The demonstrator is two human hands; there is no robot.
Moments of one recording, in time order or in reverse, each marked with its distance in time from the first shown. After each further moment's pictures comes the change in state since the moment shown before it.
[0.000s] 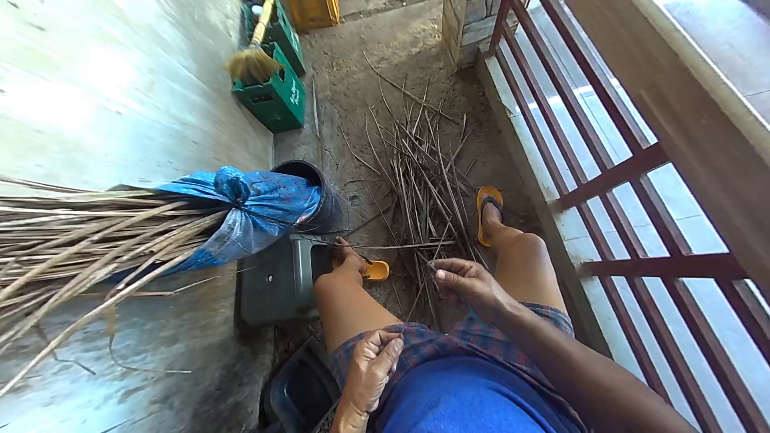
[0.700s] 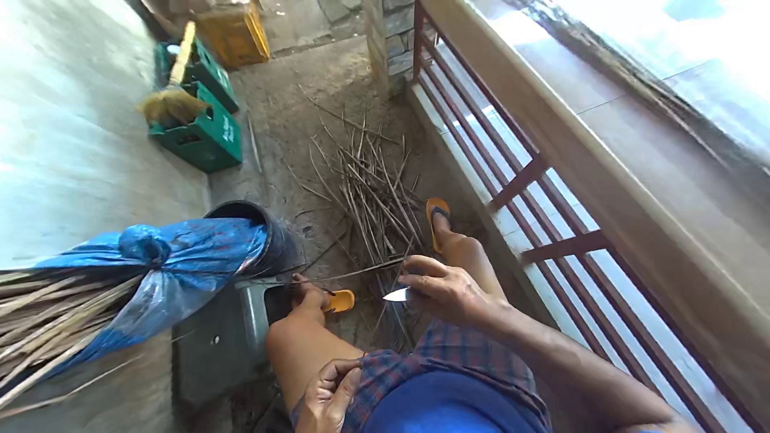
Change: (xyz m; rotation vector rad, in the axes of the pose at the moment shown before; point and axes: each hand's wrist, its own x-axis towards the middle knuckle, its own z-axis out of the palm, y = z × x) left_hand 0.007 0.029 0.005 0.238 -0.142 0.159; right_hand -0.030 -0.038 -0.037 -1.177 0.081 -0.932
